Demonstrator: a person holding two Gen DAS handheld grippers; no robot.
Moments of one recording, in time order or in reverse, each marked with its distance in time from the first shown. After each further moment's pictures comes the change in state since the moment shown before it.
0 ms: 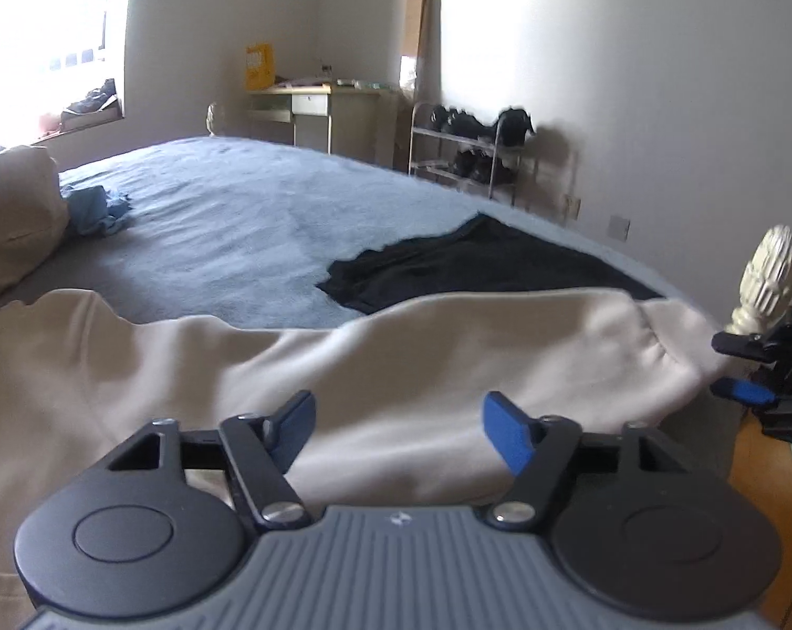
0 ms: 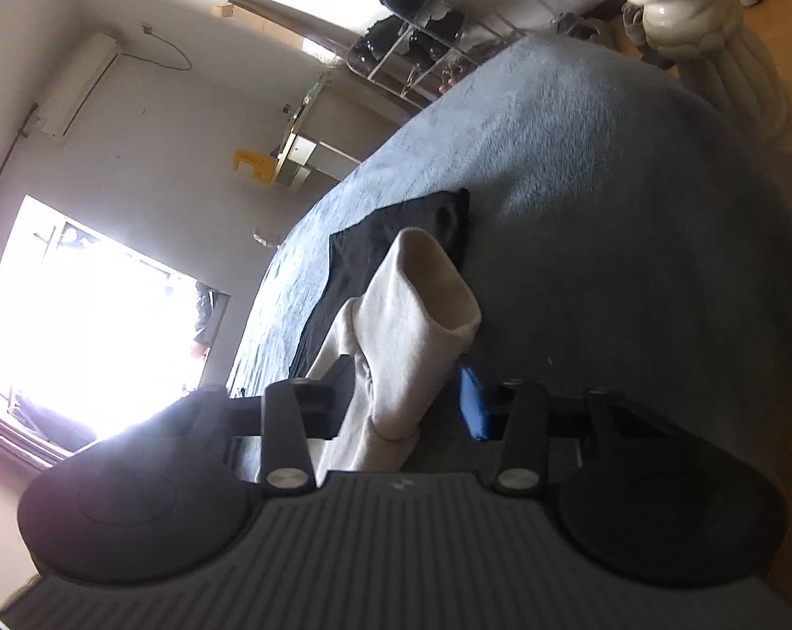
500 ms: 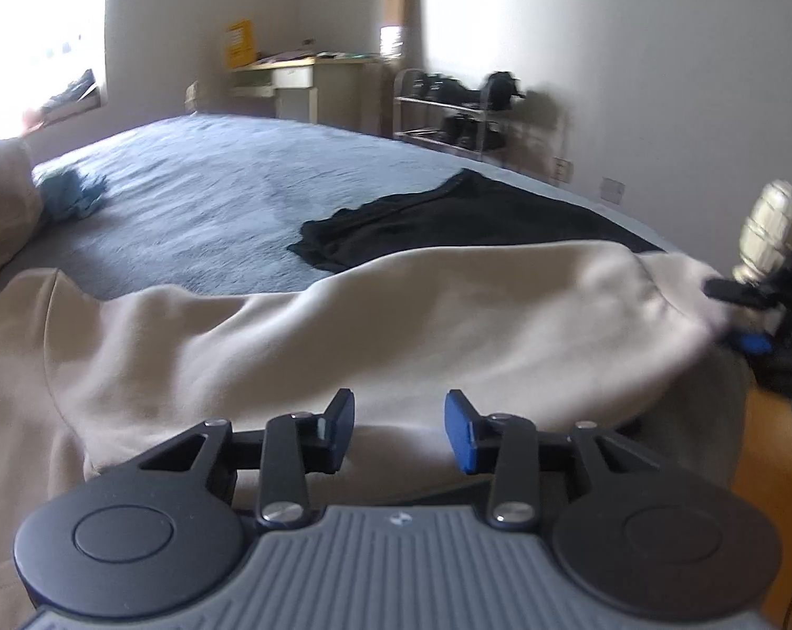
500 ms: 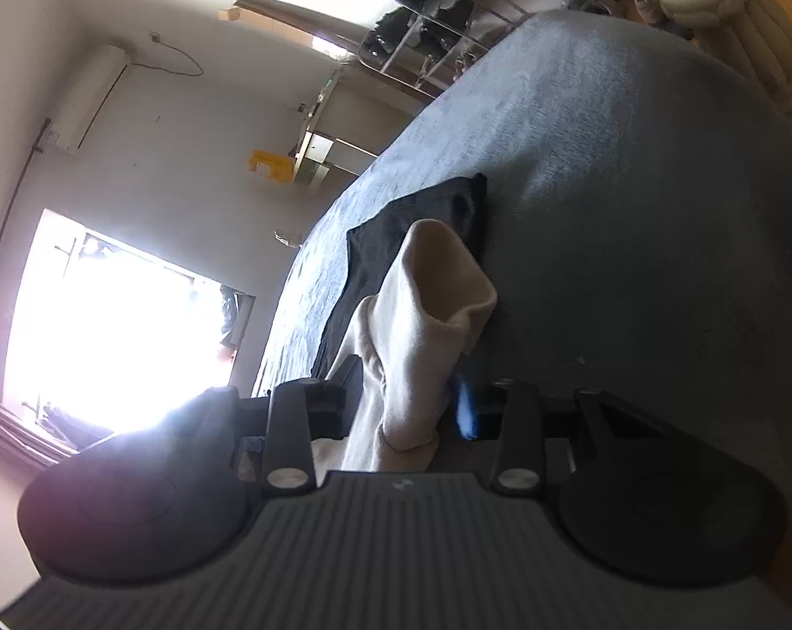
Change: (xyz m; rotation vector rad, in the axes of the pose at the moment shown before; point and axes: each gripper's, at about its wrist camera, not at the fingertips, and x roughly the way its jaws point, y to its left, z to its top) left arm 0.007 -0.013 -0.015 0.104 0.028 -0.047; right arm 0.008 0.002 -0.001 0.015 0.005 0.061
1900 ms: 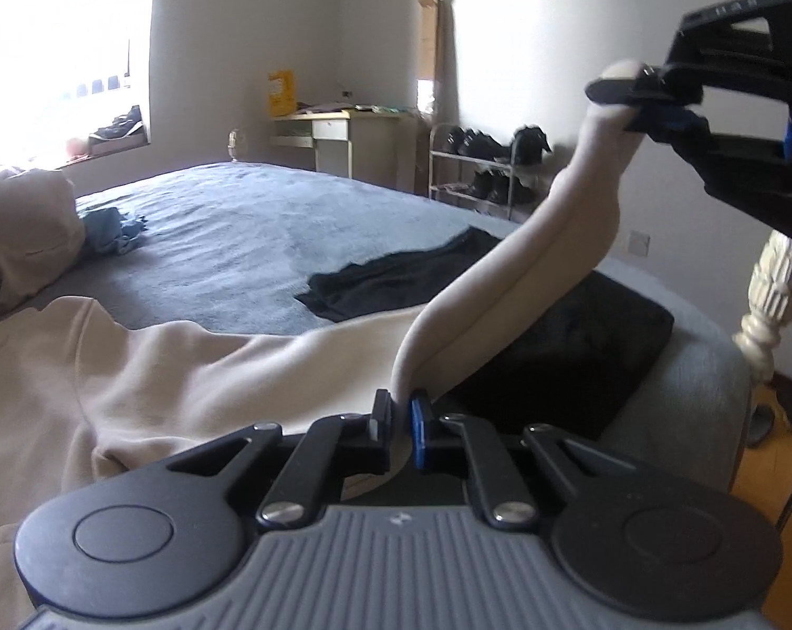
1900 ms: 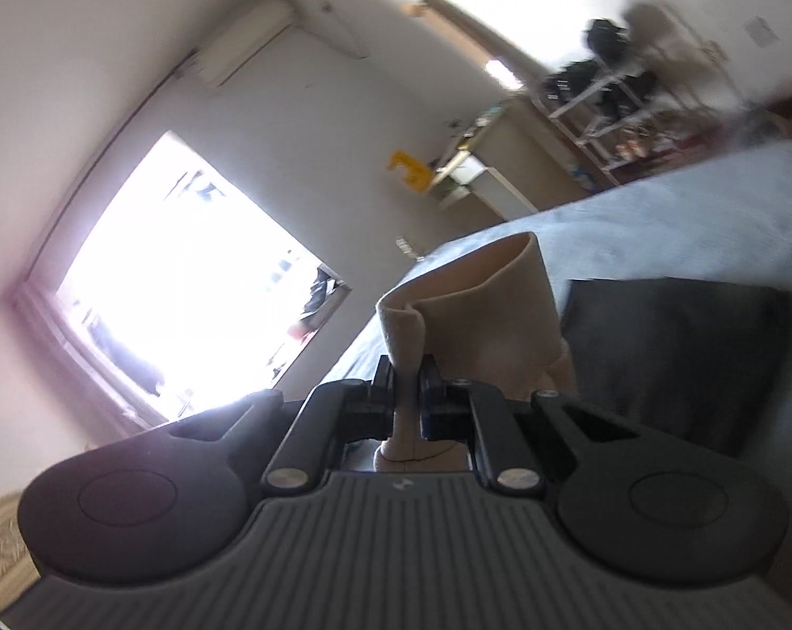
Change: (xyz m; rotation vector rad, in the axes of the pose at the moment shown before) left arm -0.034 -0.031 0.004 -0.132 -0.134 0.125; right arm 0.006 0.154 -0.027 -0.327 -0.059 0.210
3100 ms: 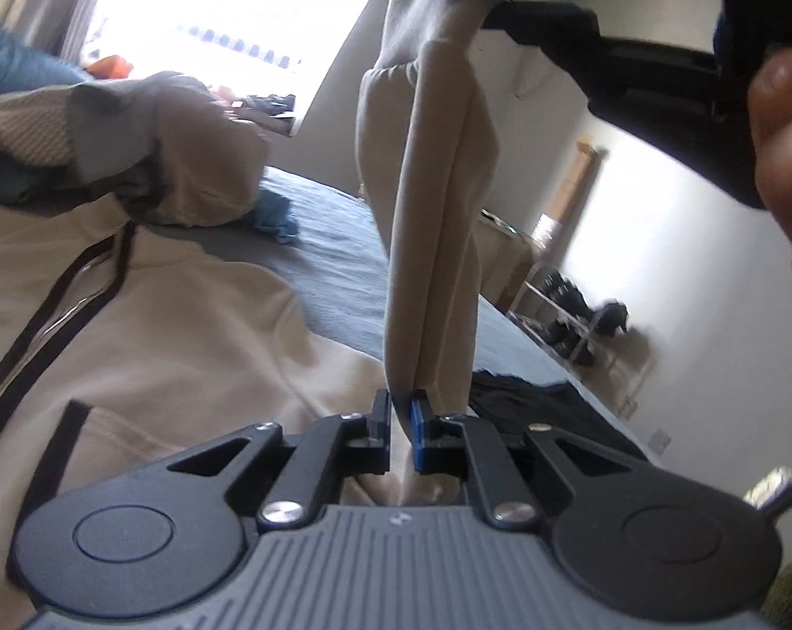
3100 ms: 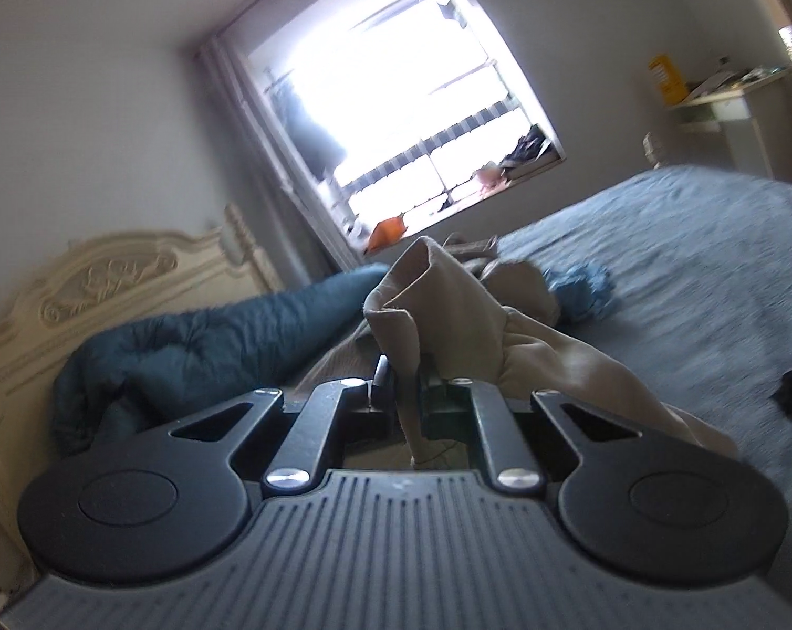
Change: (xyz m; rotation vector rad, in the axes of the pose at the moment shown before) left arm -0.091 0.135 -0.029 -0.506 -0.205 0.067; right arm 0.046 0.219 -0.109 -0.429 0.382 0.361
